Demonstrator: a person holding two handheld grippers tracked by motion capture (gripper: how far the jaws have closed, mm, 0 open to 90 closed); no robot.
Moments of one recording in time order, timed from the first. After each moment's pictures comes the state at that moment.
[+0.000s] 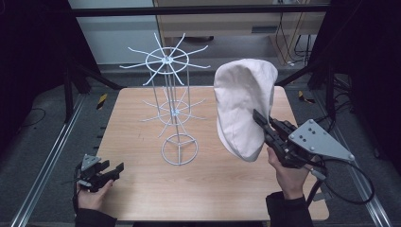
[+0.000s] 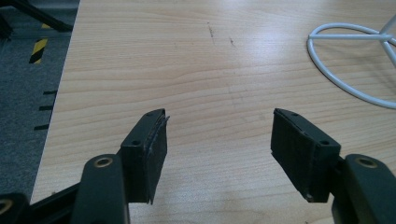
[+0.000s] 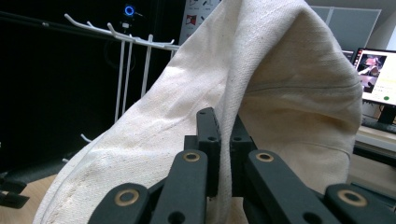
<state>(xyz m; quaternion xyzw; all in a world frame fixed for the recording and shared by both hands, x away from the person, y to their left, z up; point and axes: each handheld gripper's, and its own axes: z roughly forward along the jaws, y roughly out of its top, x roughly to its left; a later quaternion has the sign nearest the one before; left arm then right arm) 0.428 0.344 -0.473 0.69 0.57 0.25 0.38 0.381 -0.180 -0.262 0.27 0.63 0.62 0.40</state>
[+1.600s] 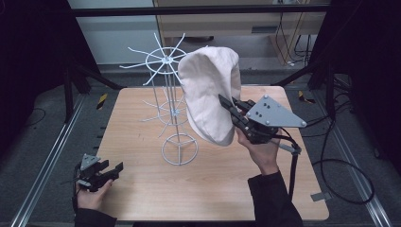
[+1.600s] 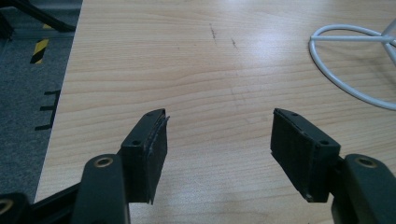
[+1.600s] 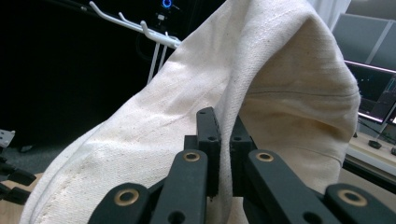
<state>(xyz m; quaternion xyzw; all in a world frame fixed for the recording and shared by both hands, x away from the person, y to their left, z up) 0.428 0.345 -0.473 0.69 0.57 0.25 0.38 0.429 -0.124 -0.246 0.19 0.67 0.61 0.38</state>
